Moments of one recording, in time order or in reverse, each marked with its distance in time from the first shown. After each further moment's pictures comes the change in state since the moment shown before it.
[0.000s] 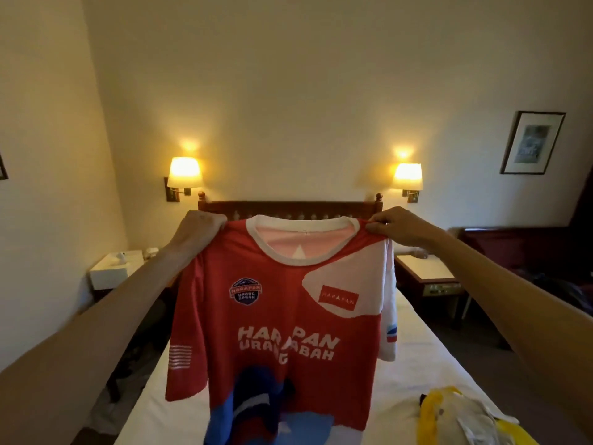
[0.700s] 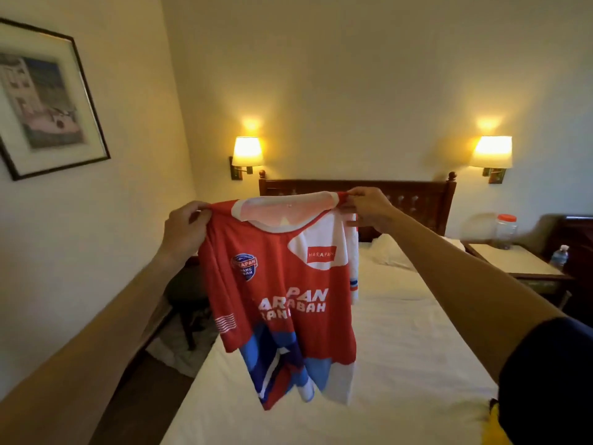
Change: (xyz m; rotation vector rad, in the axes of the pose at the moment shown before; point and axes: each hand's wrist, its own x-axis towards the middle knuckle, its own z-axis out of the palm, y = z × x) left_hand -0.040 -0.089 -0.085 0.030 0.372 0.007; right_hand 0.096 -0.092 0.135 0.779 -0.023 0.149
